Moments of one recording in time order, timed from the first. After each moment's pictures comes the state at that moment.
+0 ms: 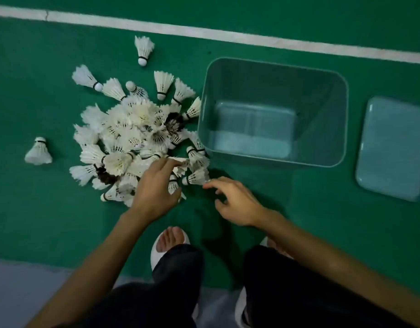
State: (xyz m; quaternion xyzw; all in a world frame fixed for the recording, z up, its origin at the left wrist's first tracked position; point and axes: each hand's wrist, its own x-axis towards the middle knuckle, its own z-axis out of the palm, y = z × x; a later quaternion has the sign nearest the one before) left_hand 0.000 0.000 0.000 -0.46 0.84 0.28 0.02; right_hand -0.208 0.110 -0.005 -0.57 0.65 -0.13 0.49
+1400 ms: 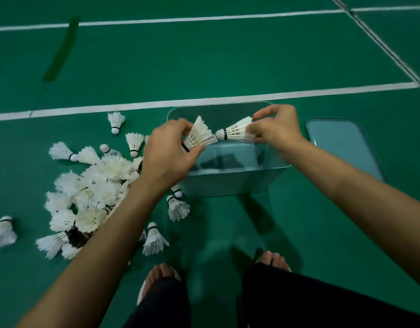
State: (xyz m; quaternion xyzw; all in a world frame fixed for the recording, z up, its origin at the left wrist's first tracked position) left_hand -0.129 -0.029 0.089 -0.35 0.89 0.19 -0.22; right_hand -0.345 0.079 0.100 -0.19 0.80 -0.50 0.26
